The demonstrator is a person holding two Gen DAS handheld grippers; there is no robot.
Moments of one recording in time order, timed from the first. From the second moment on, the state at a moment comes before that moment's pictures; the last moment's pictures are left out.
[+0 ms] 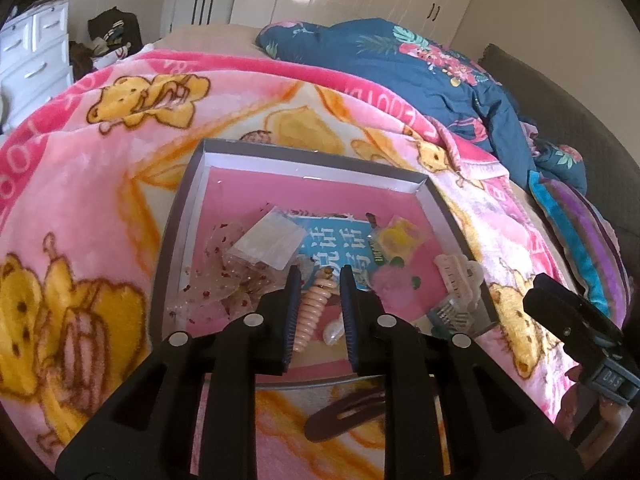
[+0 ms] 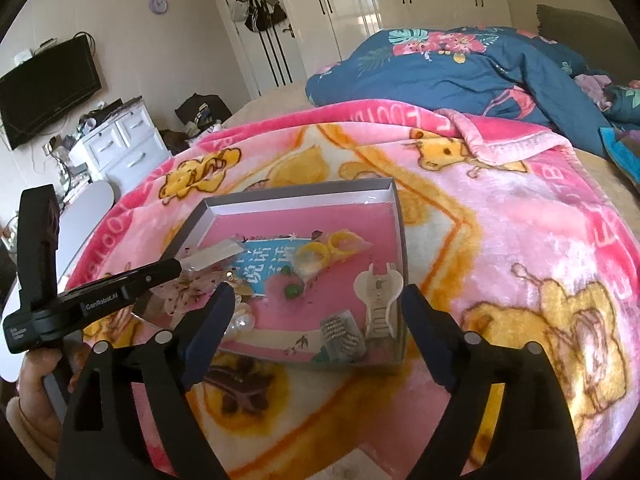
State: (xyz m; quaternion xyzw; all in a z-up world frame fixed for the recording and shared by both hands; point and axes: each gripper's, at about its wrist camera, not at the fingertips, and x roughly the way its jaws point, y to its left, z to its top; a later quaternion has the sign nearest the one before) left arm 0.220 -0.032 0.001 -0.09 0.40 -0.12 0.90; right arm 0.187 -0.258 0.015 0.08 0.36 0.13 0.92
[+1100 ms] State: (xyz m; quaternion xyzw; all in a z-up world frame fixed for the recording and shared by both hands) left arm 0.159 -0.044 0.077 -0.05 0.33 -0.13 0.93; right arm 0.128 -0.274 0.041 0.05 0.34 0.13 0.93
